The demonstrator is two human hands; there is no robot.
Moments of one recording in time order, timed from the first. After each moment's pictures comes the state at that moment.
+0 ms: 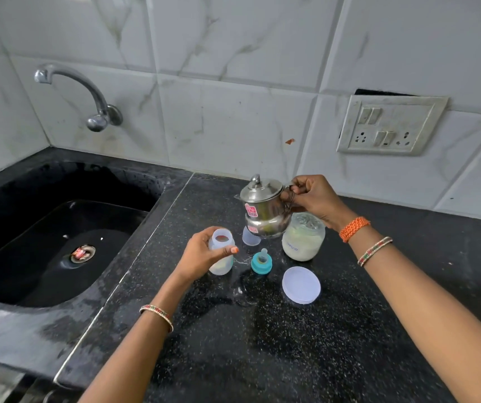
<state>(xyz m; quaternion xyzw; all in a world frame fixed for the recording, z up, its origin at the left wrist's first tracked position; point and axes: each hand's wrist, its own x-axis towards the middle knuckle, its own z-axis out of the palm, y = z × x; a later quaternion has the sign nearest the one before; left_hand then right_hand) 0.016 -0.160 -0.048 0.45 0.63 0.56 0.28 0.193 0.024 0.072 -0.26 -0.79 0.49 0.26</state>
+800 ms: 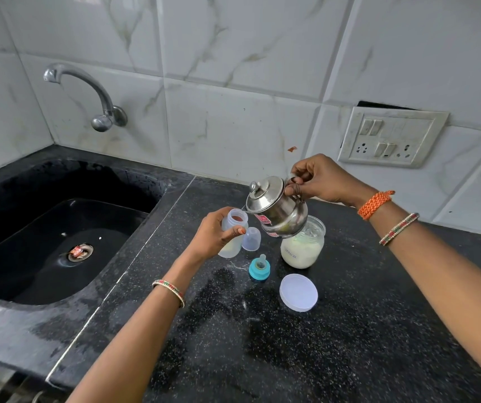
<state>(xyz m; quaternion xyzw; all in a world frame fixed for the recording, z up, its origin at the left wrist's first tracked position) 0.018 -0.124 -0.012 0.52 0.62 0.55 0.21 0.193 0.023 0.139 -0.20 -0.90 0.36 0.16</state>
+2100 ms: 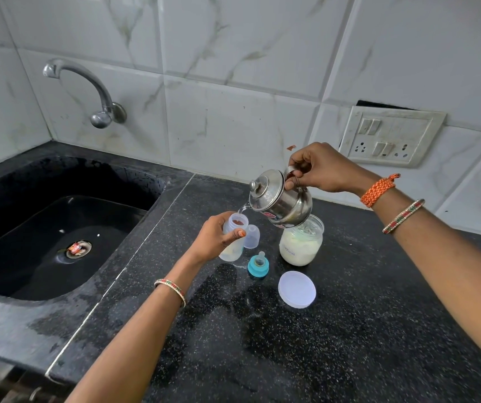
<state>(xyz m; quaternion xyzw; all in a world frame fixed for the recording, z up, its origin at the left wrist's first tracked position) 0.019 -0.122 -0.029 0.52 0.60 0.55 0.24 0.189 0.011 0.165 -0.20 -0.95 0.20 0.13</state>
